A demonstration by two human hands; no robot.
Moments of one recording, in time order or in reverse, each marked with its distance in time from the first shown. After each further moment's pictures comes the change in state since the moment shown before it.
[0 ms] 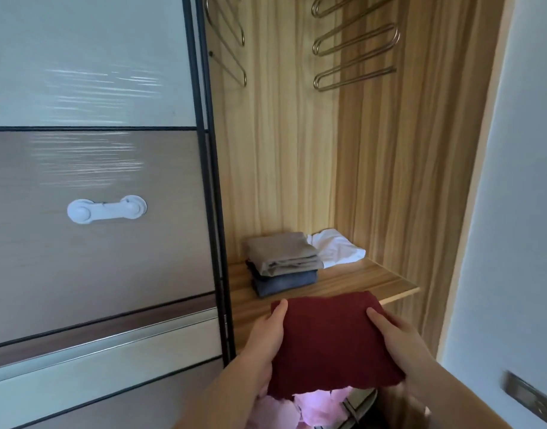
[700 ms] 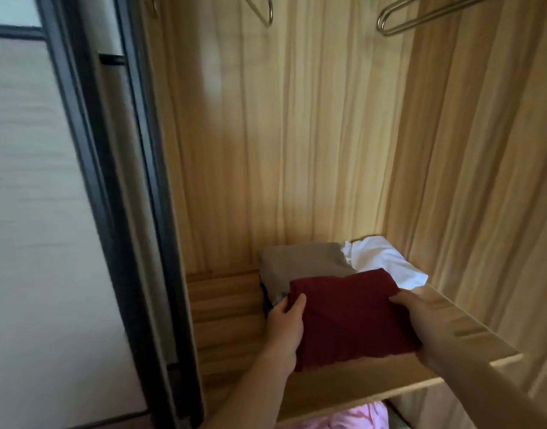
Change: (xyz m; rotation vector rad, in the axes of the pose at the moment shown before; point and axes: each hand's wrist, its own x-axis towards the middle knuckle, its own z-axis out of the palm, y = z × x) left_hand 0.237 0.048 0.036 -0.206 0.174 0.117; right_hand 0.289 -0.010 0.065 0.038 -0.096 0.119
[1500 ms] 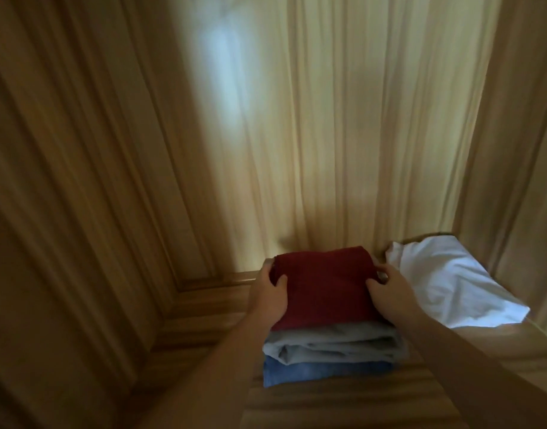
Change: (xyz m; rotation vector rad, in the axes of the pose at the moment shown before) left_hand 0.193 0.035 0.009 0.738 0.335 0.331; right_hand 0.234 0.016 0.088 -0.541 -0.198 -0.304
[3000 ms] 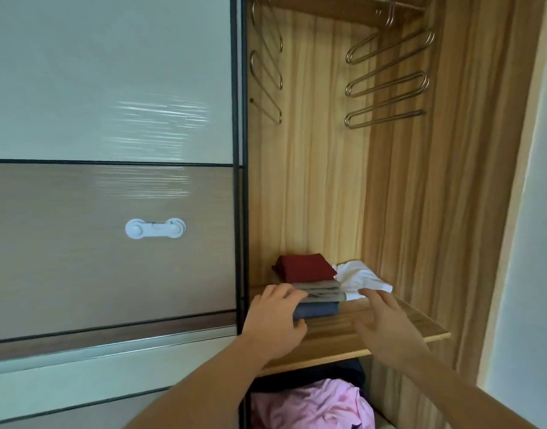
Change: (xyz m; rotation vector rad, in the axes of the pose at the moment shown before) left_hand -0.364 0.024 -0.256 0.625 -0.145 0.874; right_hand -0.501 -0.155 -0.054 -0.544 0.225 -0.290
